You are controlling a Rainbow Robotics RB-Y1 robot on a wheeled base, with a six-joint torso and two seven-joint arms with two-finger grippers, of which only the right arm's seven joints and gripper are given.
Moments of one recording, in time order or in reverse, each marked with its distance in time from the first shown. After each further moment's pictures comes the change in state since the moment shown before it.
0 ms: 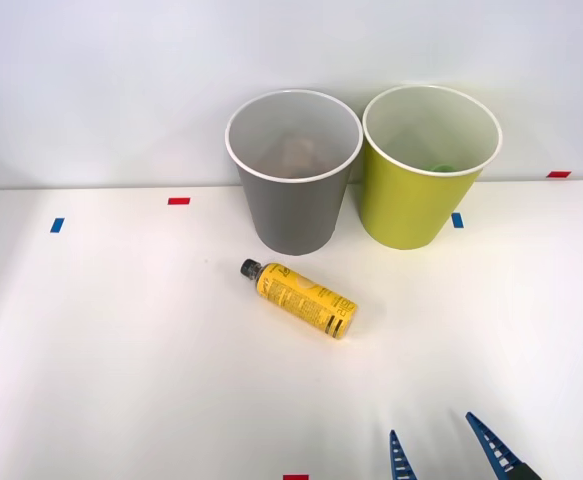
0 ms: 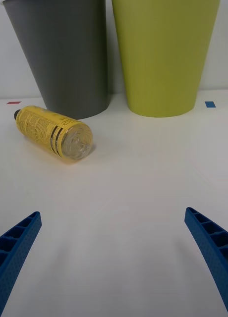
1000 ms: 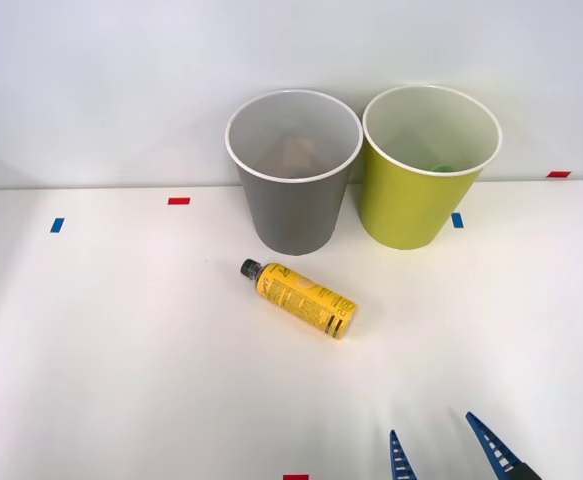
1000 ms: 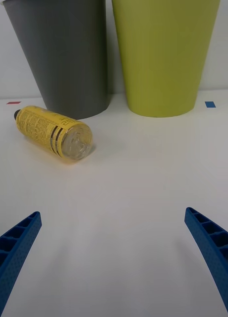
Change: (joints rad) arm 0.000 0.000 0.000 0.000 0.000 0.000 0.000
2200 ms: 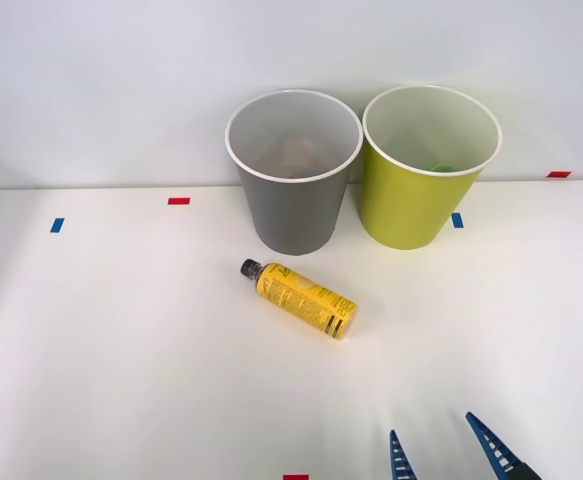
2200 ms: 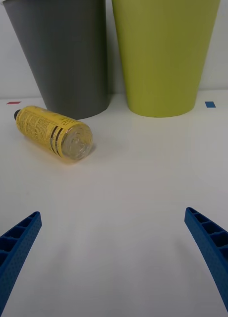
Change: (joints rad) arm 0.000 0.000 0.000 0.000 0.000 0.000 0.000
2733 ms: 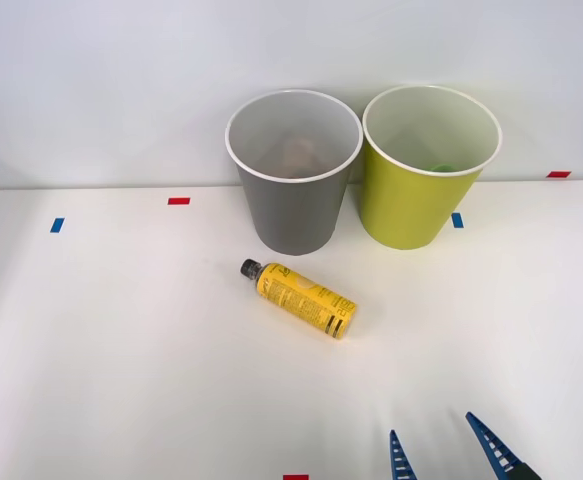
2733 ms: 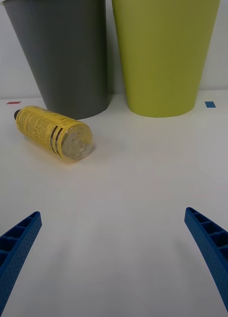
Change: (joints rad) arm 0.000 0.000 0.000 0.000 0.000 0.000 0.000
